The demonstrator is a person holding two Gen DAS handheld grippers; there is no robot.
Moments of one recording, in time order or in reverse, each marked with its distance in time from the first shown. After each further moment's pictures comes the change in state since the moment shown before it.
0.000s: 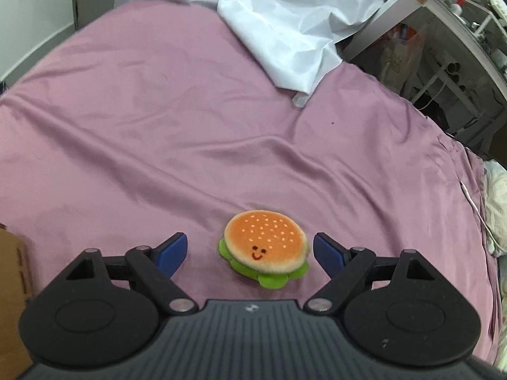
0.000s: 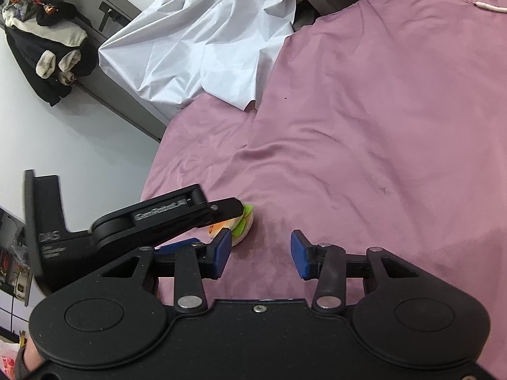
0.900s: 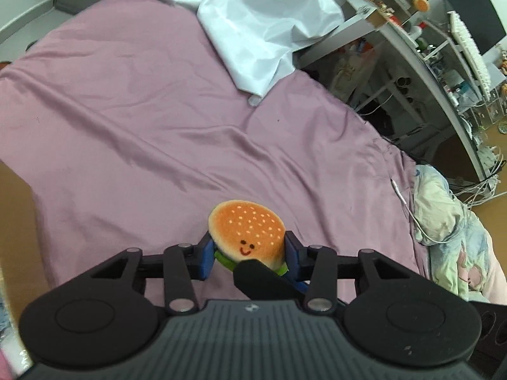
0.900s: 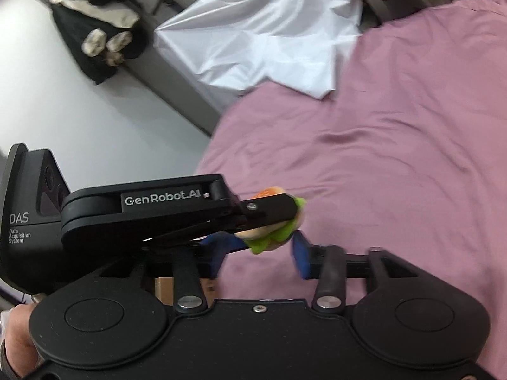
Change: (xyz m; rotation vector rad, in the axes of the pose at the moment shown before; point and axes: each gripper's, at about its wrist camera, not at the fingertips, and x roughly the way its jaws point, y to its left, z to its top) left arm -0.086 0.016 -0.016 -0.042 0.016 -0.216; right arm -0.015 0.066 -0.027 -0.131 -0.007 0.132
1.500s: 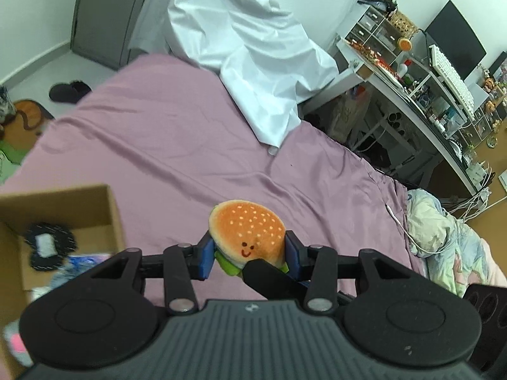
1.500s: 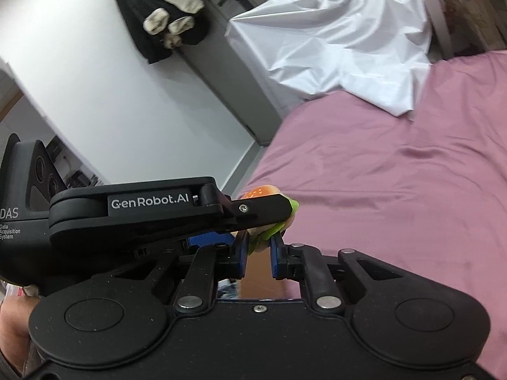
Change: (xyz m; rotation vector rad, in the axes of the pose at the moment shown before) left arm -0.104 0.034 -0.014 0.037 -0.167 0.021; right arm -0.011 0.086 -0.021 -0.164 -0.013 0.108
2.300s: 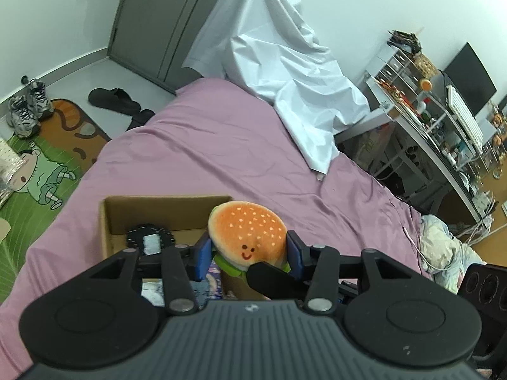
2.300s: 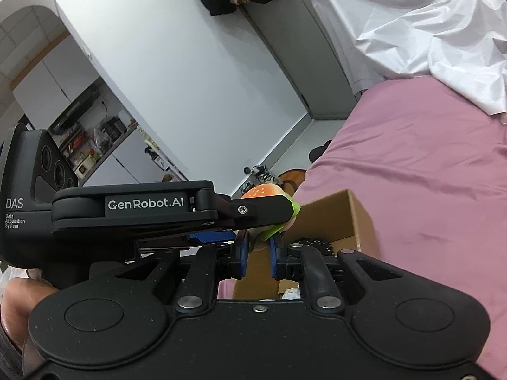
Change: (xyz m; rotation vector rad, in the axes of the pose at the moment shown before) left arm -0.078 0.105 -0.004 -0.087 -0.074 0.029; right arm 0.052 0.092 -0.027 -0.166 0.120 0.104
